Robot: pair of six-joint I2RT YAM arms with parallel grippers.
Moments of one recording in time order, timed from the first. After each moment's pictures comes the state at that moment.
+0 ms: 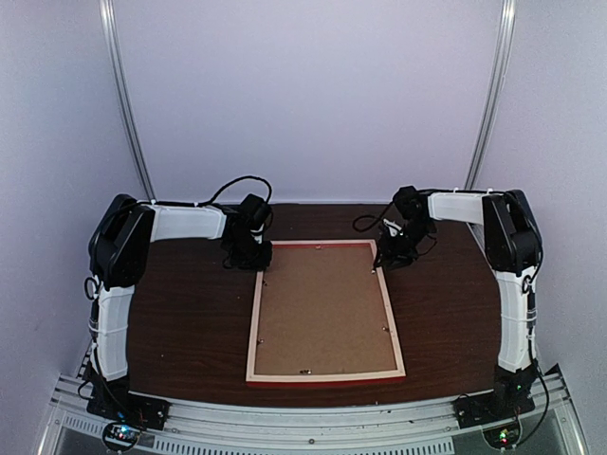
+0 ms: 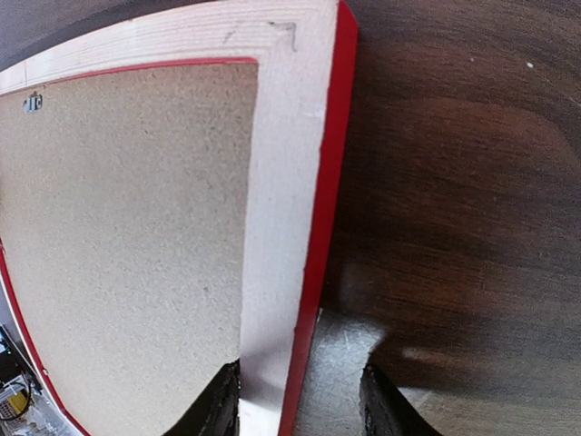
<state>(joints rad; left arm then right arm) -0.60 2.17 1.59 -0.55 -0.06 -0.46 0.29 2.20 1.68 -0.80 -0.36 0.23</state>
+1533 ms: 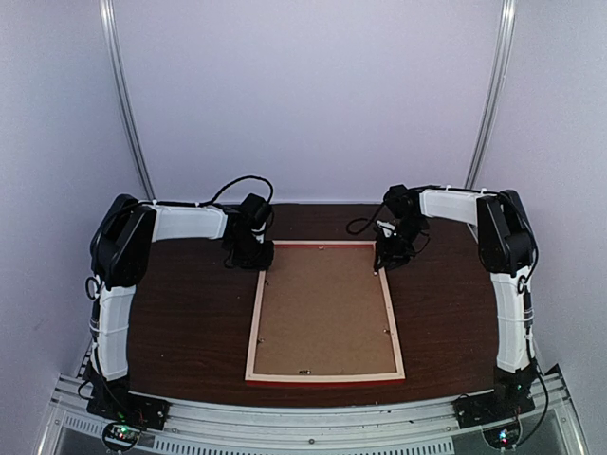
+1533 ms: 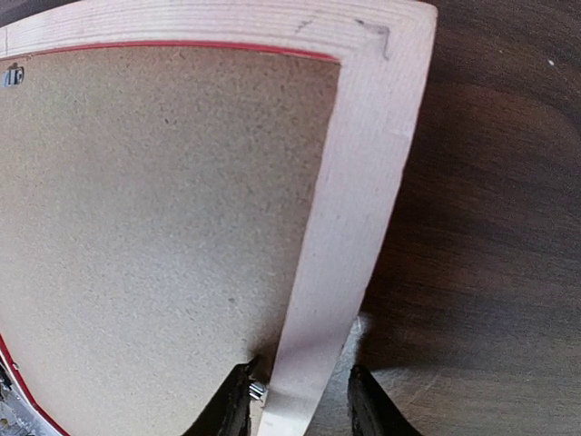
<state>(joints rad) -0.60 2.18 1.61 -0.54 -0.04 -0.46 0.35 2.23 1.77 -0.92 -0.27 0.20</state>
